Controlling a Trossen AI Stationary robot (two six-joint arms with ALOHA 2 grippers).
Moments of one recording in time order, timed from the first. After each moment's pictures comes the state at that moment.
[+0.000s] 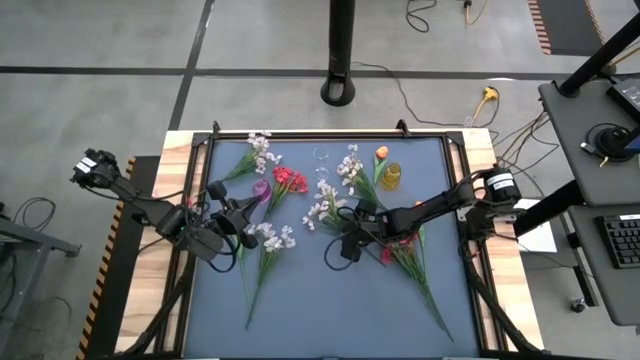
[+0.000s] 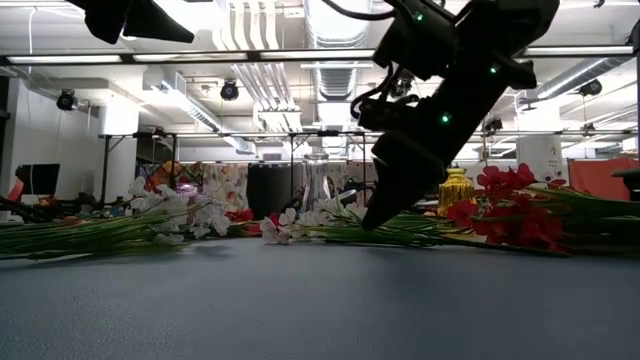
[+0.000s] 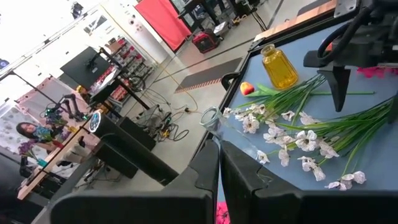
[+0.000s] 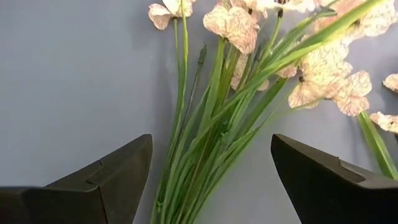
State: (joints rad) left arm -0.56 0.96 0.70 -0.32 -1.23 0.06; right arm 0.14 1.80 0.92 -0.10 0.38 0.36
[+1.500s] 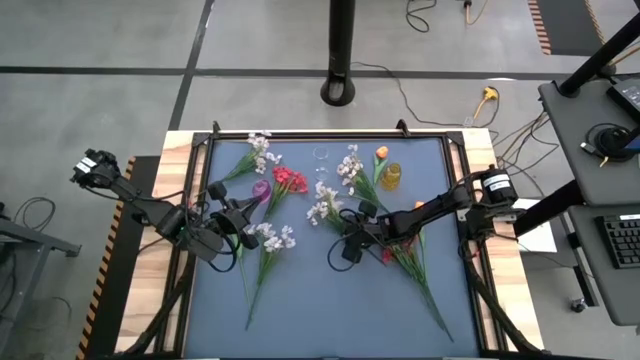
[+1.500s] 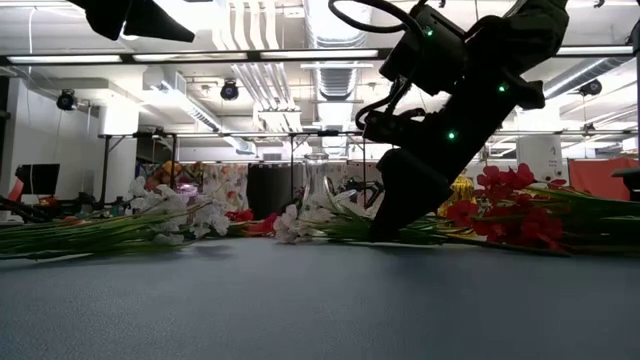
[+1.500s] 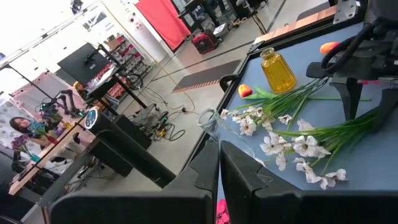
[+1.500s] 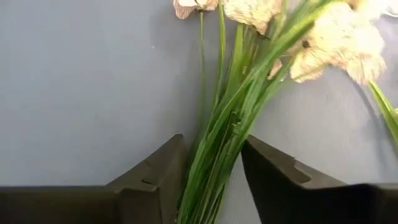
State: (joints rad) left arm -0.56 0.96 0.70 -0.31 -1.23 0.03; right arm 0.14 1.83 0.86 0.03 0.39 0.34
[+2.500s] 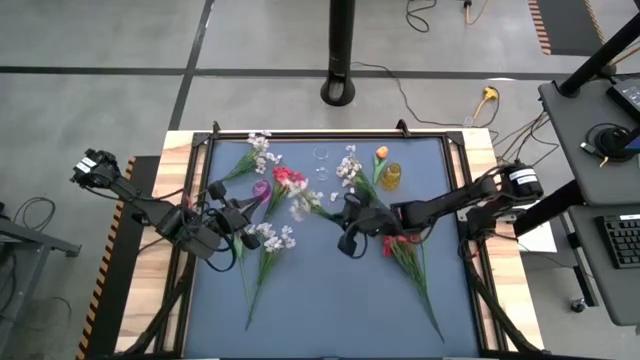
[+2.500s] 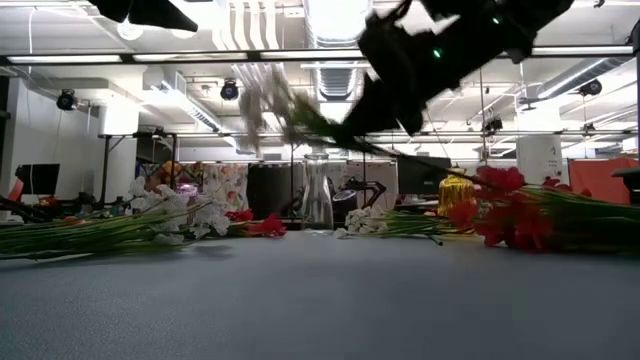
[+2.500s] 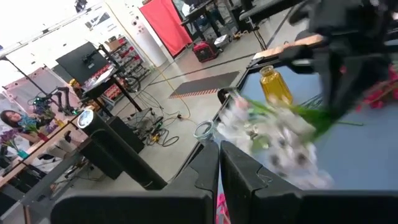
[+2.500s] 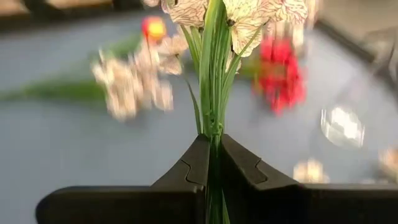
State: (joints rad) left arm -0.56 0.96 0.70 -0.21 -1.23 0.05; right arm 0.12 1.62 0.86 0.27 0.39 0.22
